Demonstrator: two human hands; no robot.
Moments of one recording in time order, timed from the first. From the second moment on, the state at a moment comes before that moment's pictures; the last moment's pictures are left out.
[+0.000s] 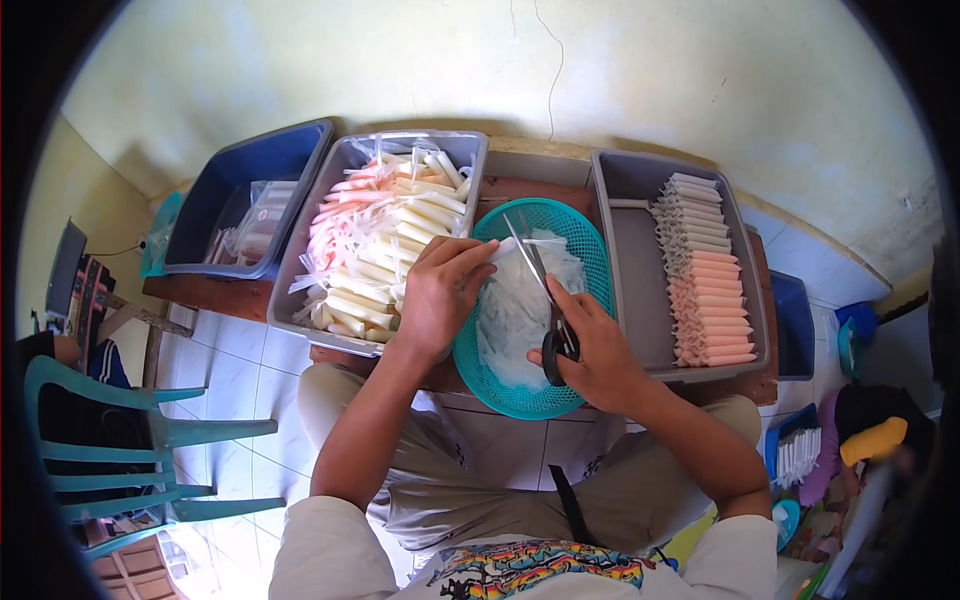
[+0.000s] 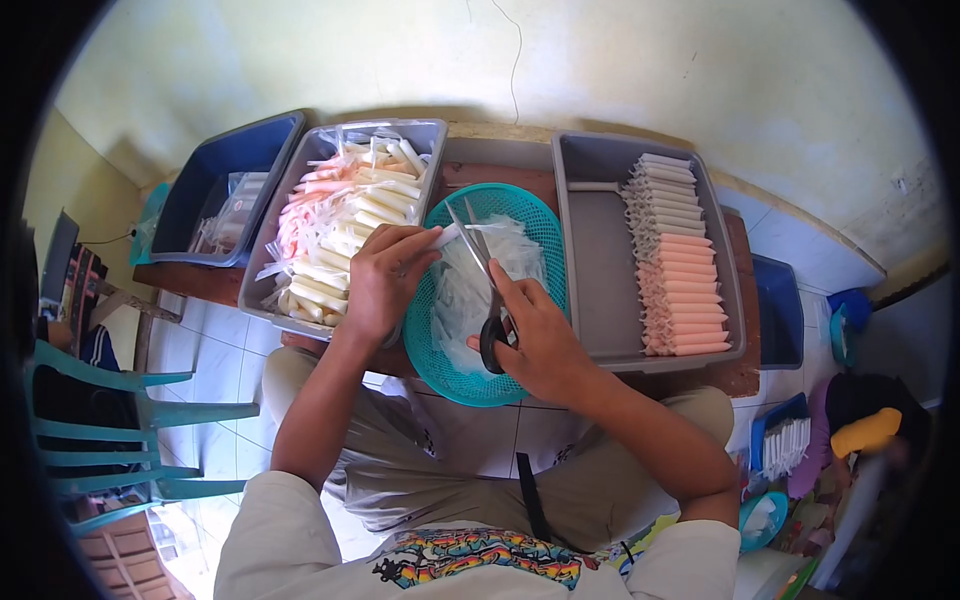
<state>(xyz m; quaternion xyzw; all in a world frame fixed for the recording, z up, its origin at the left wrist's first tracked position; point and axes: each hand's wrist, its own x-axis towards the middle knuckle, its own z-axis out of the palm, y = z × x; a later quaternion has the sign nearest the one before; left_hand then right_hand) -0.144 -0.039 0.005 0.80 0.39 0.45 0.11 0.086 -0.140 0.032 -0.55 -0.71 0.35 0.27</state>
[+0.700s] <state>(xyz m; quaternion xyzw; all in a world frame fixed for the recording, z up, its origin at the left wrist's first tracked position) -0.146 -0.044 0.002 0.81 0.37 0.43 0.12 0.087 -0.134 0.017 -0.55 -0.69 0.38 0.29</state>
